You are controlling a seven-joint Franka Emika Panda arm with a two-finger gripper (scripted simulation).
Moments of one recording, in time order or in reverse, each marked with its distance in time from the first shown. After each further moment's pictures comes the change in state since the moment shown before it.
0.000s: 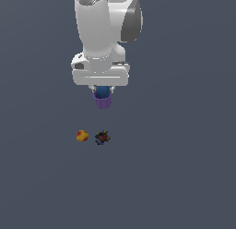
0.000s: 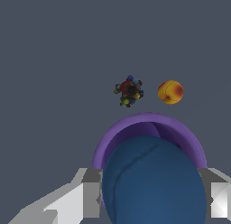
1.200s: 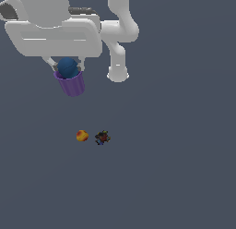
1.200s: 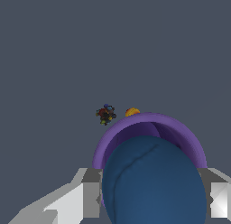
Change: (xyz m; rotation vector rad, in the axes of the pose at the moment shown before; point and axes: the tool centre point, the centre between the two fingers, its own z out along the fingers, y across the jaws) arm 0.071 0.075 -0.147 -0.002 -0.001 0.000
